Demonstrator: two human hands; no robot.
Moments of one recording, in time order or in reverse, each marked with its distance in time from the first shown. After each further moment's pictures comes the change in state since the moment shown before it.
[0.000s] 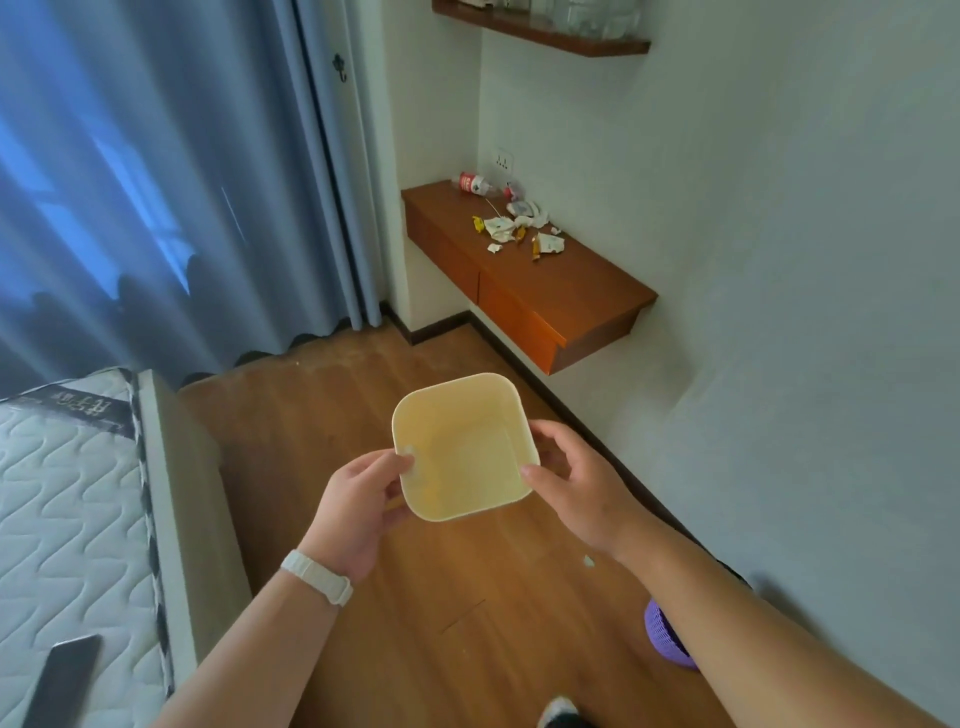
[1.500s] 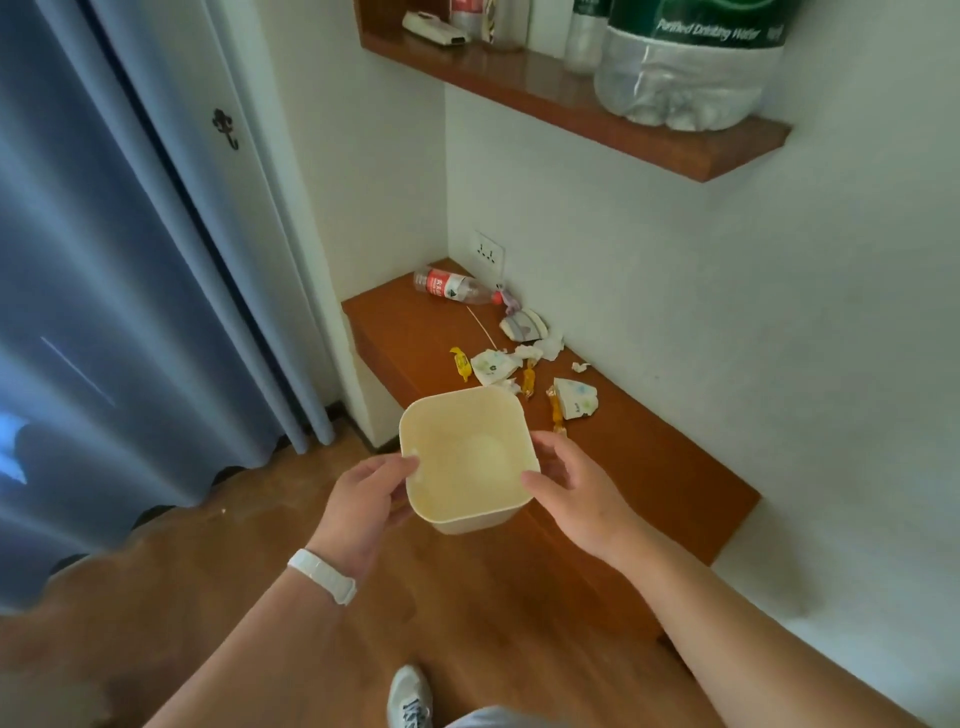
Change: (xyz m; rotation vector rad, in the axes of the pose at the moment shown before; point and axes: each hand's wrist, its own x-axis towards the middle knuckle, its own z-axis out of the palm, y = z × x) left_hand 0.572 0.250 0.154 0.156 -0.052 -0.083; right_hand 0.611 -0.001 -0.125 0.046 0.048 0.151
